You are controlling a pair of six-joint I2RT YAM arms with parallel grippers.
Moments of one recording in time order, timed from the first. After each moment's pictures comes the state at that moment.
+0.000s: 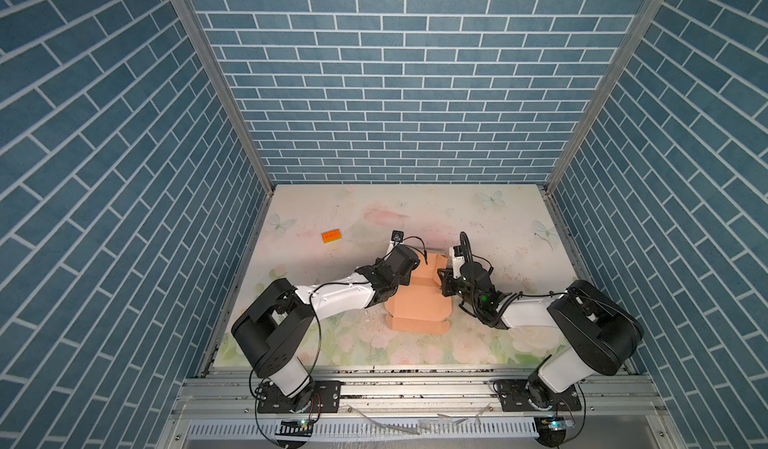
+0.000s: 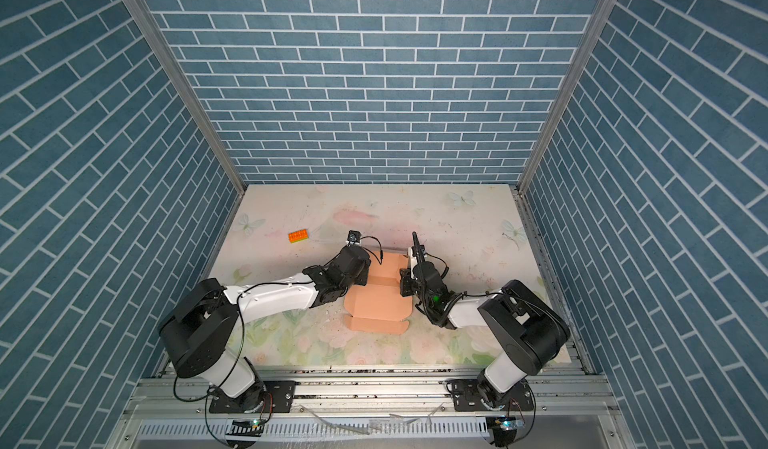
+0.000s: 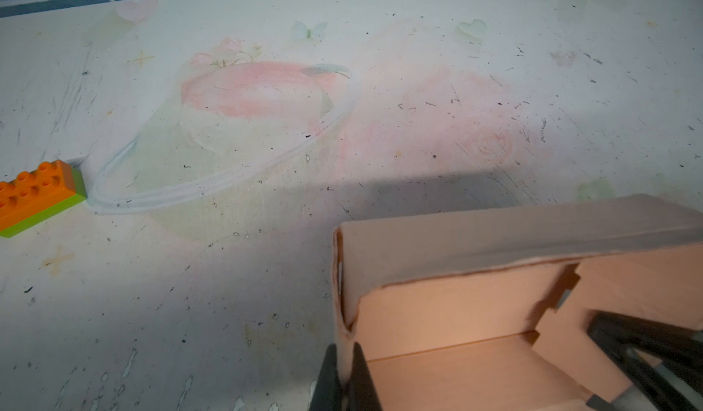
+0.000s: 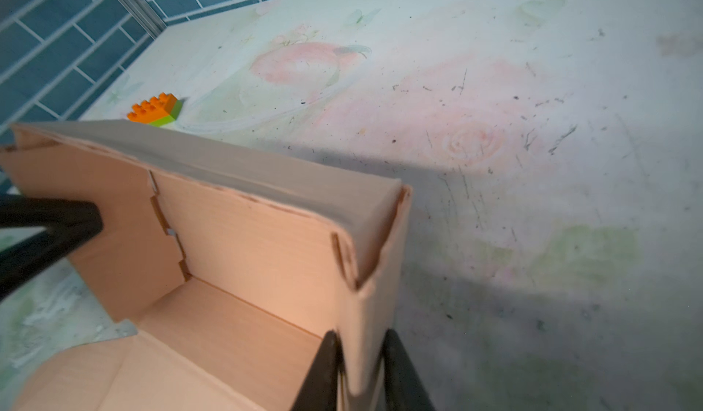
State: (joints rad) left arm -0.82 1.62 0.92 -0.09 -0.44 -0.44; right arm 0.71 1.58 0.48 0.58 0.11 0.42
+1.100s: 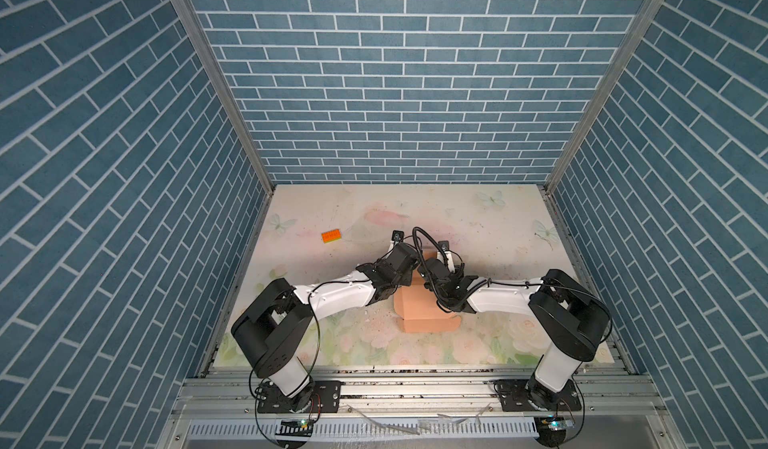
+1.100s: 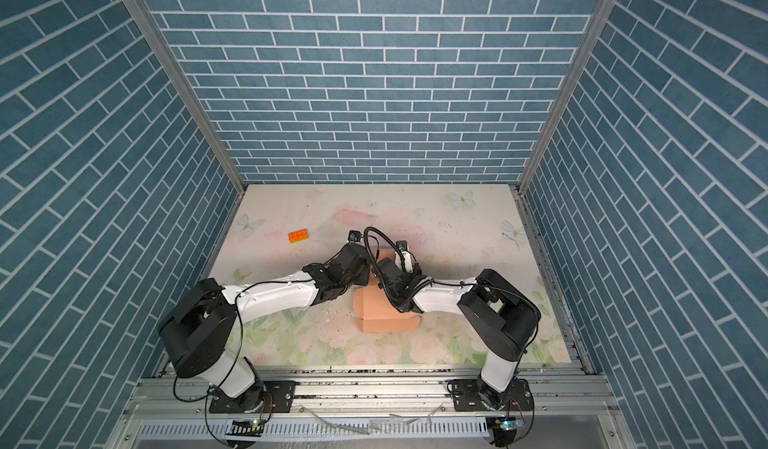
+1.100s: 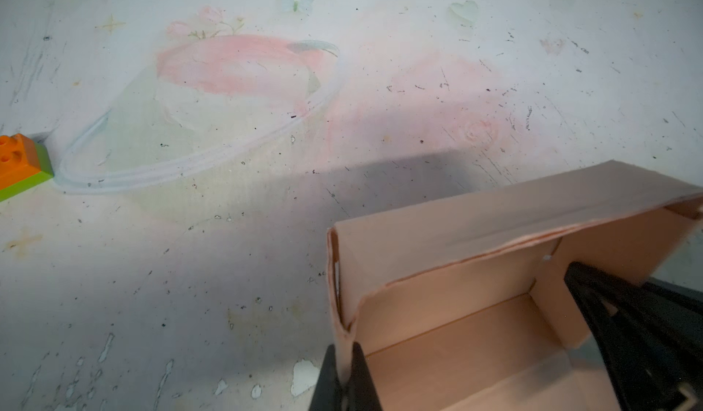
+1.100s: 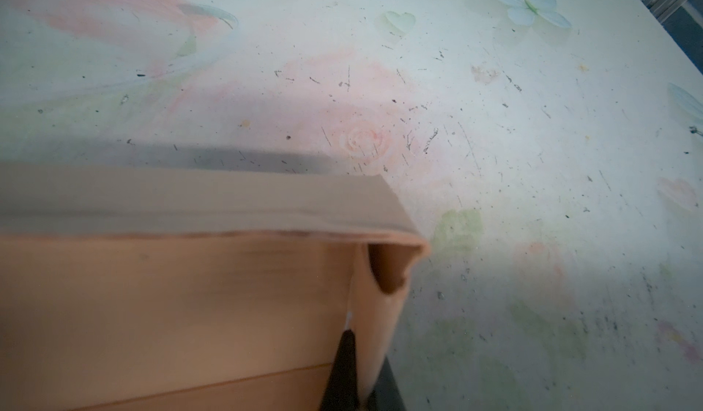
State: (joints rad) left arm -0.82 1.62 0.95 -0.16 -0.38 -0.49; right arm 0.91 1.74 0.86 -0.03 0.70 0.55
